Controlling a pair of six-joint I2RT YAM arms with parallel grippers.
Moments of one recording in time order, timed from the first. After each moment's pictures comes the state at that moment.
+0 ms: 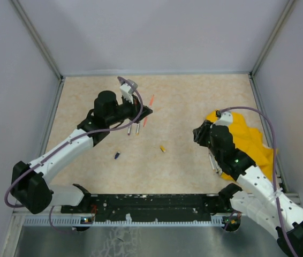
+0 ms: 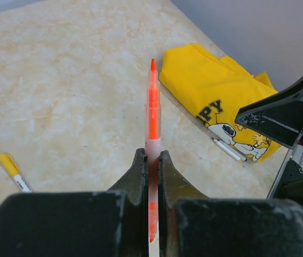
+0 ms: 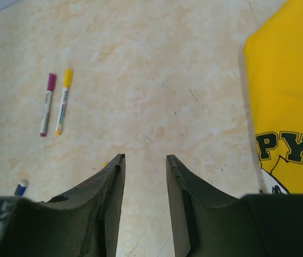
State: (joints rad) left arm -0.62 1.30 1.03 0.07 0.32 -0.28; right arm 0.57 0.72 0.60 -0.28 0.34 0.60
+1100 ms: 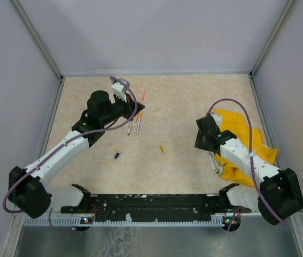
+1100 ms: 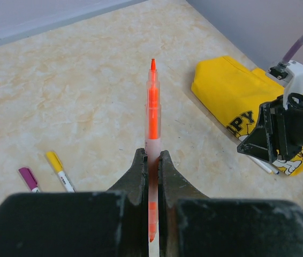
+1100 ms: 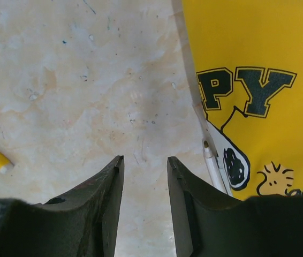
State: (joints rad) left arm -0.55 1.25 1.00 0.07 0.27 -0.21; right arm 0.47 1.14 0.73 -0.59 0.30 0.62
